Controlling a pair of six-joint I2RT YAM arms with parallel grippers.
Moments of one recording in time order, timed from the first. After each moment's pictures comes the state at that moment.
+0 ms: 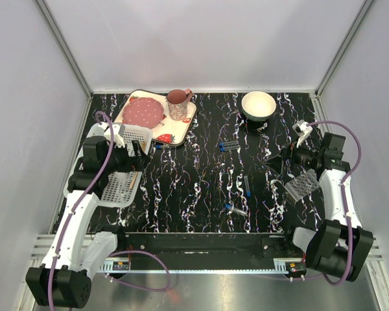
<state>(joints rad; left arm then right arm) -0.06 0.85 0.79 -0.55 0.34 -0.20 -0.31 1.11 0.79 -0.48 -1.05 -0.38</state>
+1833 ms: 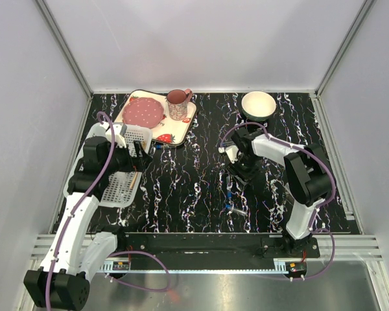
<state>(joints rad) -0.09 0.82 0.79 -0.53 0.35 -0.19 0.46 1.83 1.16 -0.89 -0.18 -0.29</state>
